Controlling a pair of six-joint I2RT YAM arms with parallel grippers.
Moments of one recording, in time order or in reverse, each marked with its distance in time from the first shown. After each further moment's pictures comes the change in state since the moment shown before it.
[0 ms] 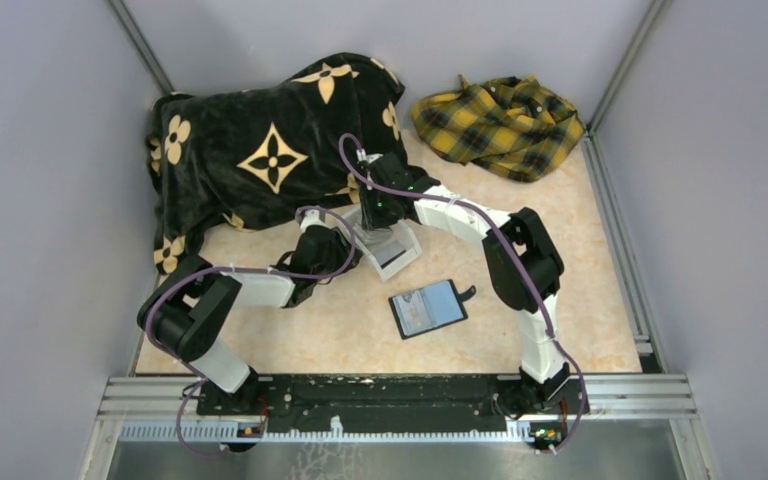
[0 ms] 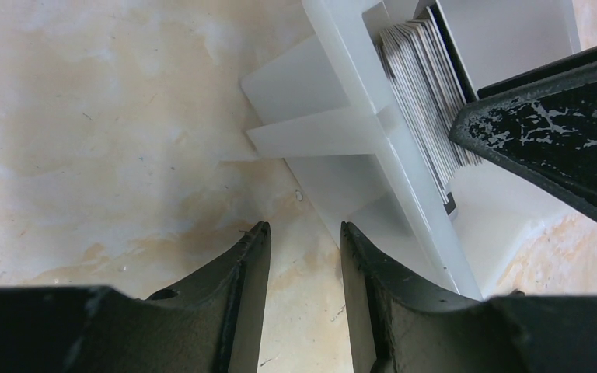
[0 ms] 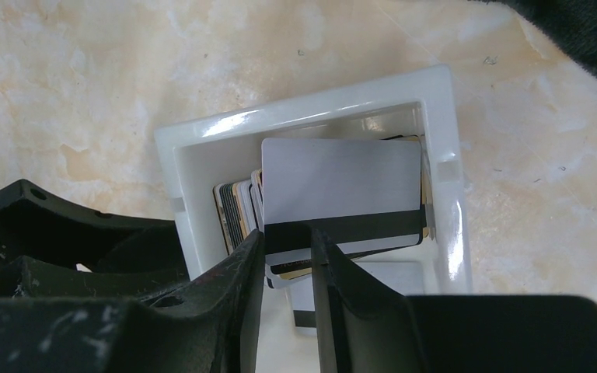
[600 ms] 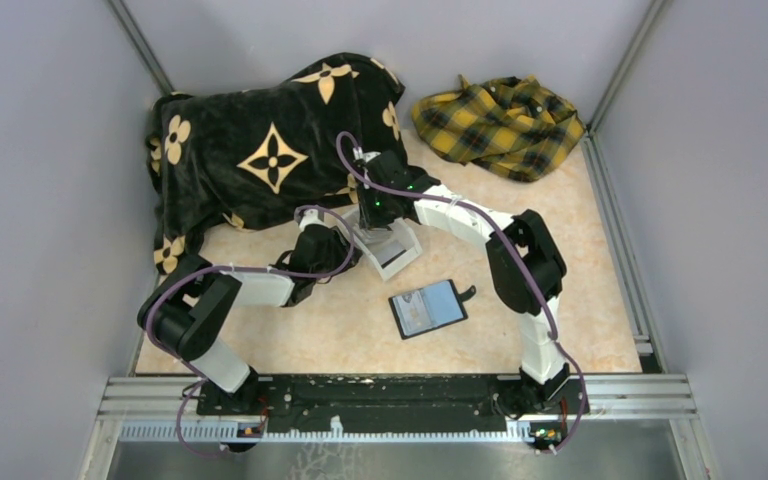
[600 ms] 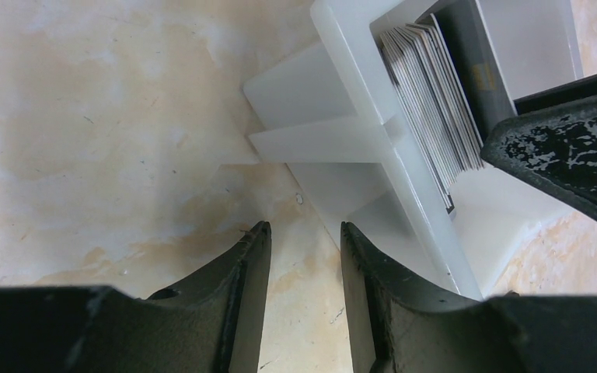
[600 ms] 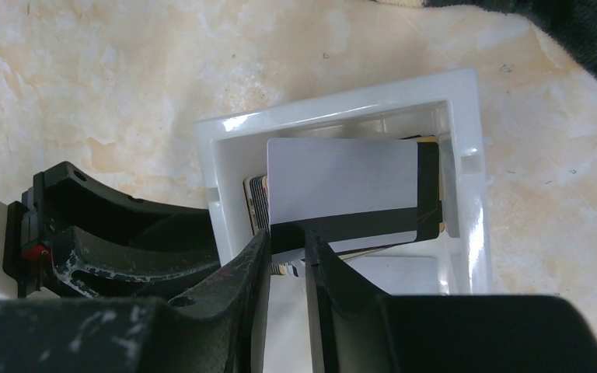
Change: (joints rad) left arm 0.014 0.004 0.003 0.000 0.018 0.001; right arm 0.013 -0.021 0.010 -0.010 -0.011 -0.002
